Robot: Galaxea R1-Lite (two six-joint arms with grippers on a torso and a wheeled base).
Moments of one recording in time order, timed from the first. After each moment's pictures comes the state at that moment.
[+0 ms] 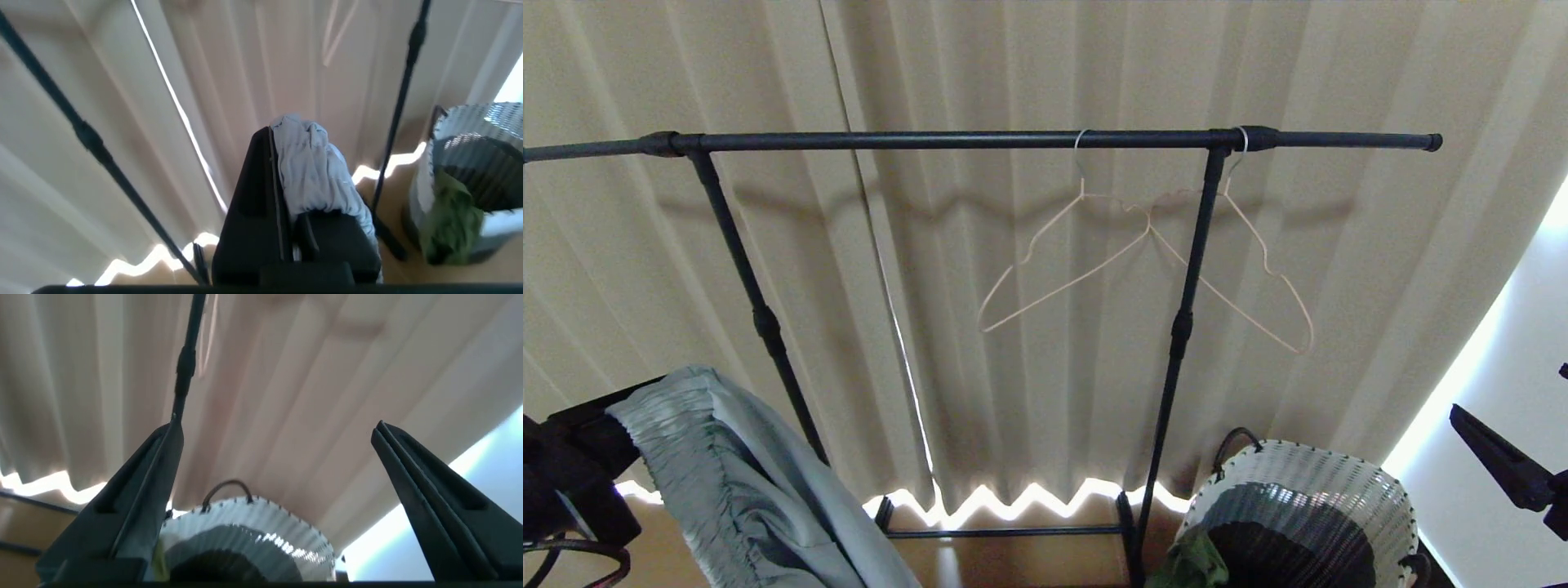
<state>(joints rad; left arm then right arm) -0.20 0.93 -0.37 -0.47 -0.12 0.17 -0.08 1.01 -0.12 -0.86 0.16 -0.29</state>
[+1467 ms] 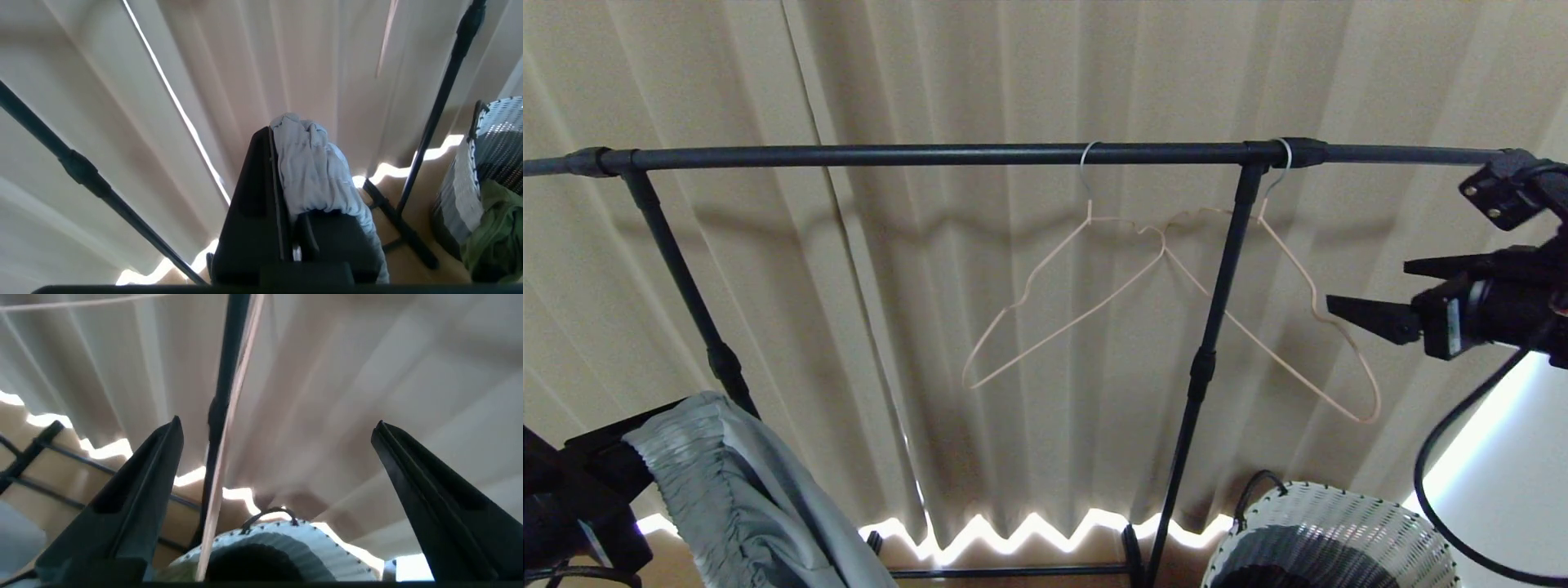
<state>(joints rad) -0.20 0.93 -0.32 -0.48 -0.12 0.22 0.12 1.40 -0.94 -0.09 0.11 -0.23</state>
